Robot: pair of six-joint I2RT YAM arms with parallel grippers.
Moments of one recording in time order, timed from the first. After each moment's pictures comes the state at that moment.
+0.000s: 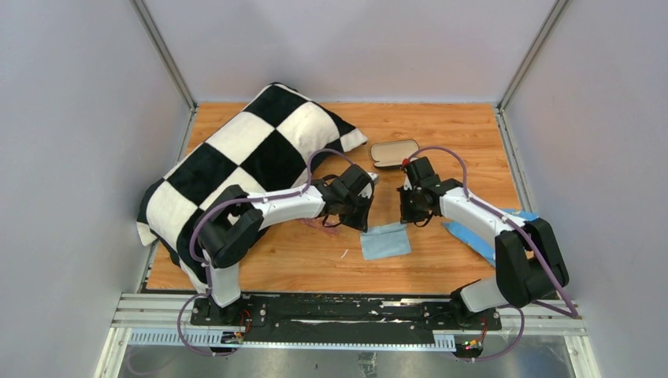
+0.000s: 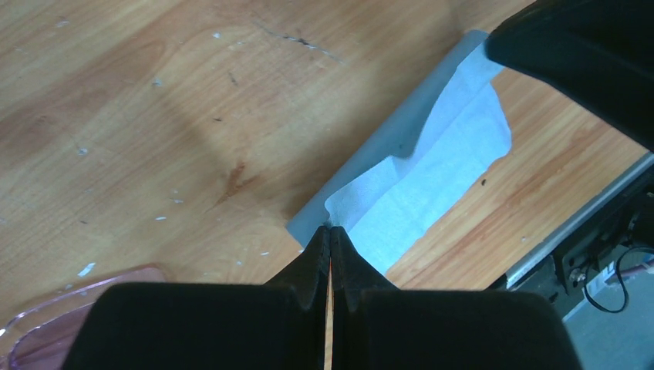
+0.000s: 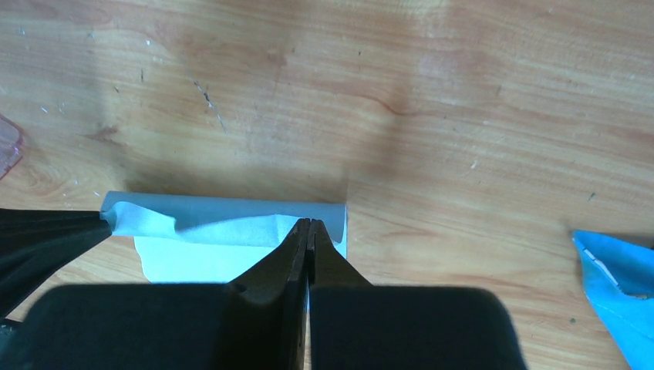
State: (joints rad) left arm -0.88 1.86 1.22 -0.33 0.20 -0.48; right arm 0.41 1.43 0.86 -0.53 -0.06 0.28
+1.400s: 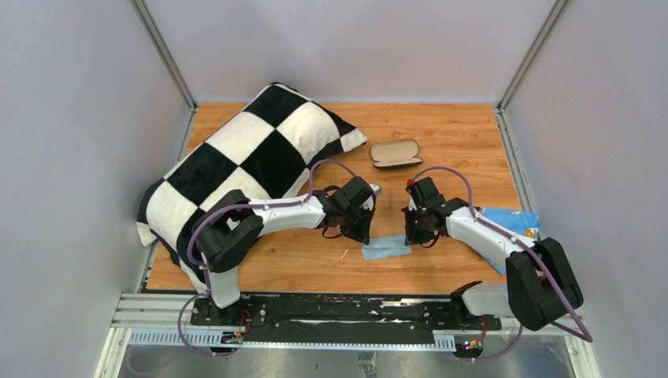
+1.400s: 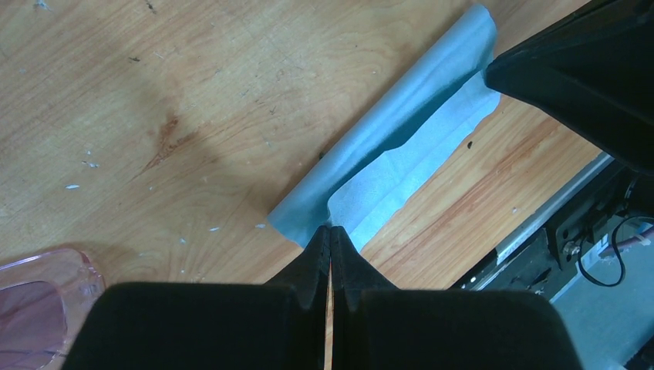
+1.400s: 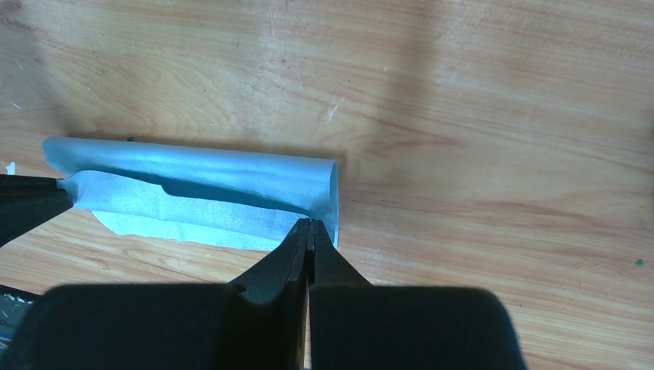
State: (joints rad) left arm -0.95 1.82 1.13 -0.28 0.21 -0.53; right arm 0.45 1.28 0.66 -0.55 -0.08 0.33
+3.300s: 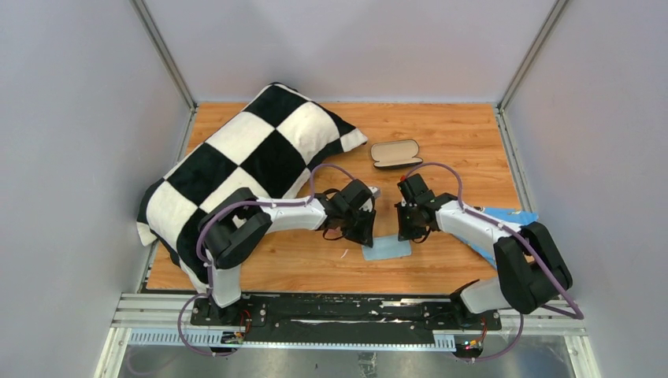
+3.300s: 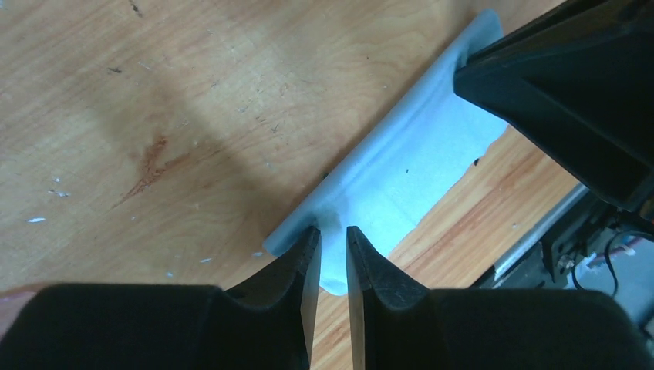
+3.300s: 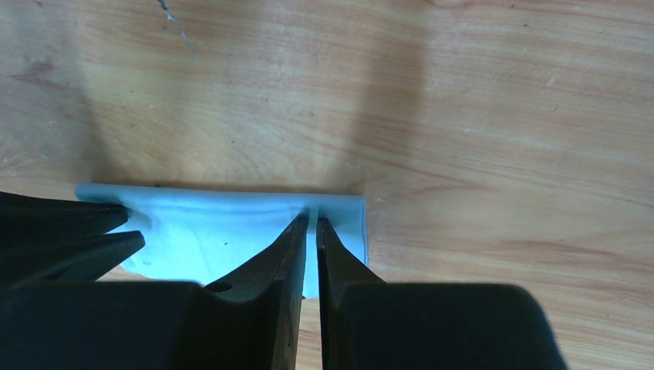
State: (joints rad) left arm -0.94 1.86 1.09 -0.18 0.24 -0.58; right arm 0.50 1.38 0.71 -0.50 -0.03 0.40
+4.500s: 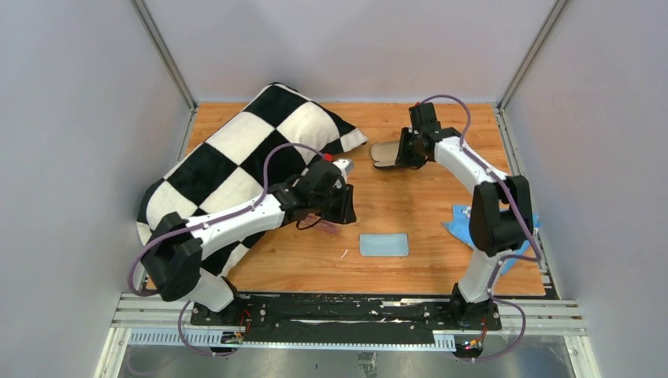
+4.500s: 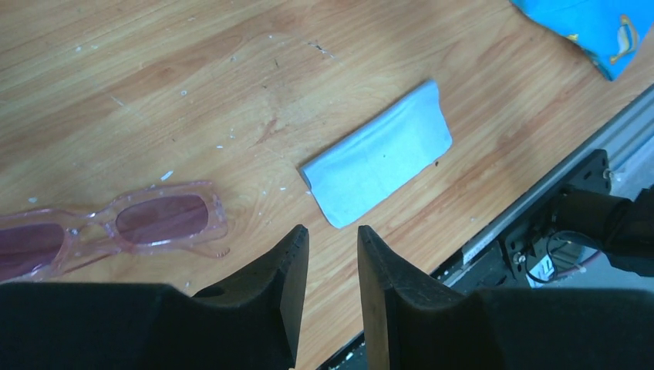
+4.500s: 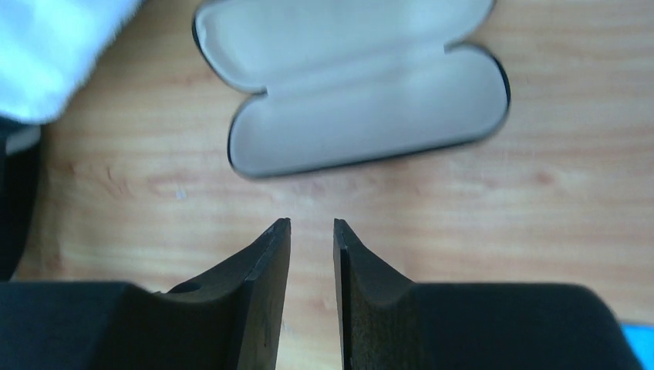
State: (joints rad) left arm -0.84 1.51 1.03 -0.31 0.12 -0.54; right arm 0.27 1.74 1.36 -0.53 -0.03 0.40
